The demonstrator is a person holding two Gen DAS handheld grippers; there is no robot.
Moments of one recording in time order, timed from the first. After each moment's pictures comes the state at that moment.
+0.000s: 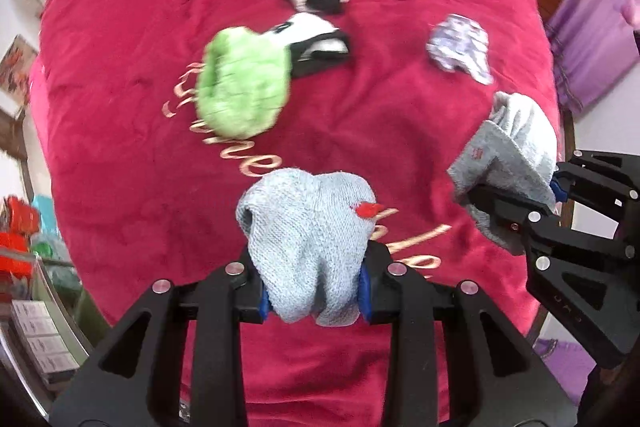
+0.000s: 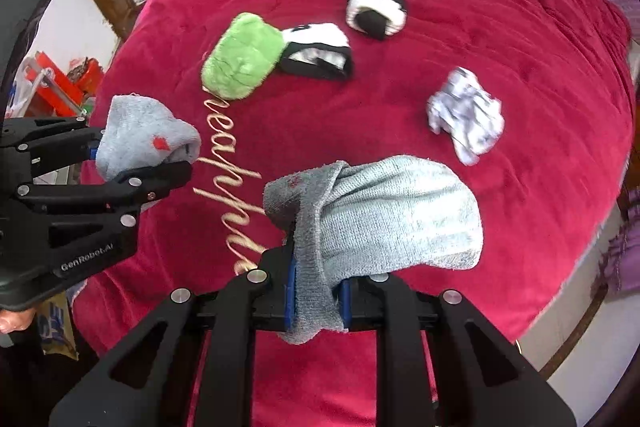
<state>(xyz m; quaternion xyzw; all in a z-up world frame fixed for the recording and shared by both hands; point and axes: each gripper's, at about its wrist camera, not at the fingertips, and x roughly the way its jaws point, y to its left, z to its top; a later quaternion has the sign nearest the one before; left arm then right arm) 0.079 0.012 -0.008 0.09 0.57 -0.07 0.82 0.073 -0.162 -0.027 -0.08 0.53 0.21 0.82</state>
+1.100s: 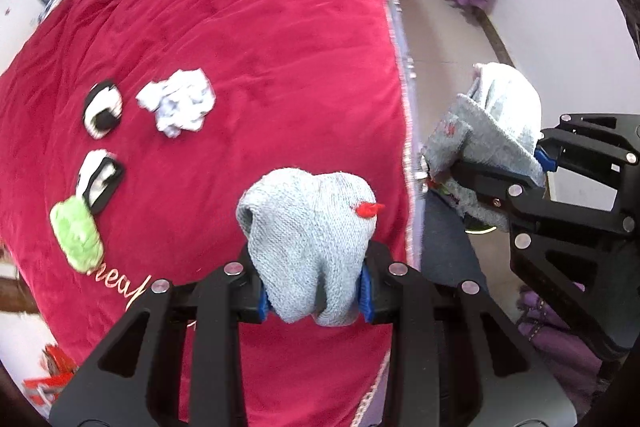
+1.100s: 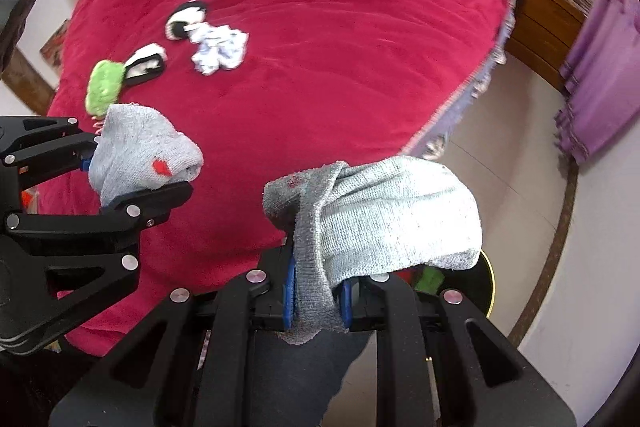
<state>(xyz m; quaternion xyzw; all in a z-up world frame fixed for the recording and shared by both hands) 0.035 -0.196 -0.011 0.27 0.53 -0.24 0.77 -0.012 -0.352 -0.028 0.05 0.53 0.03 0.85</state>
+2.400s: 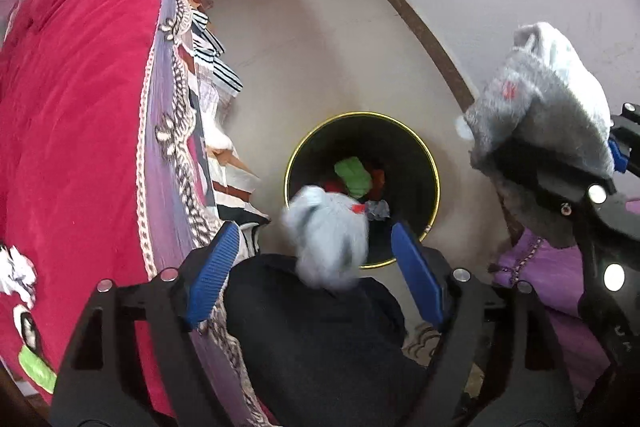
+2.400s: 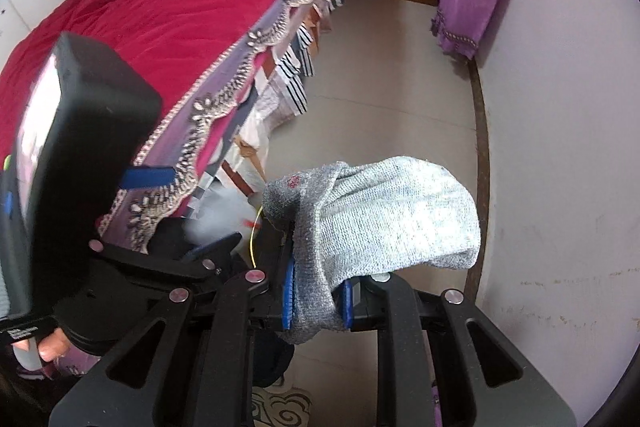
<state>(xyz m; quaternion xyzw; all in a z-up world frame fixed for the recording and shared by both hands) -0.022 -0.405 -0.090 0.36 0.52 -0.37 0.67 -0.120 -0.532 -0.052 0.16 0.52 -0.16 0.82</state>
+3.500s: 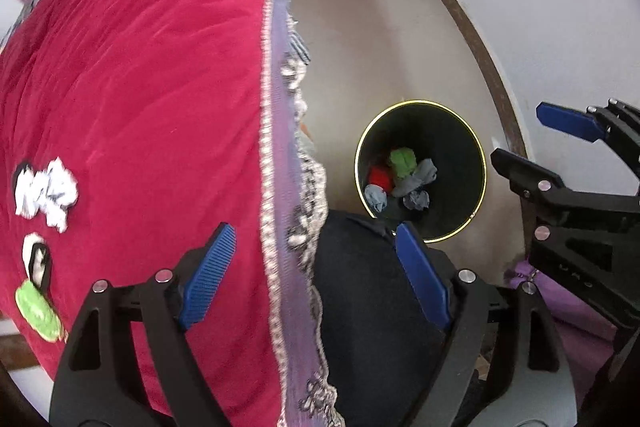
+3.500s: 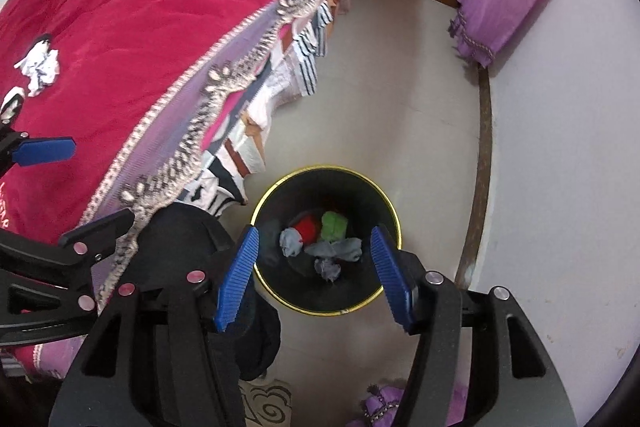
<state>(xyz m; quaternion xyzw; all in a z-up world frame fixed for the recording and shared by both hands) 0.026 -0.318 -0.061 0.31 0.55 -0.29 0.72 -0.060 -0.487 -0.070 0.10 0.57 -0.15 0.80</state>
